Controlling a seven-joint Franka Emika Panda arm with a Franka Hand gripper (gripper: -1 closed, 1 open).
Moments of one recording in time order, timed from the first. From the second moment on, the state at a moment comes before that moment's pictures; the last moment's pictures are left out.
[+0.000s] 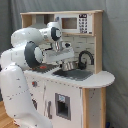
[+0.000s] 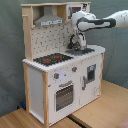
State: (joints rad) arm -1.65 -0.28 1.89 -1.58 0.04 1.57 0.09
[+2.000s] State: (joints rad) arm -1.63 -0.37 2.16 -1.38 0.21 1.90 0.08
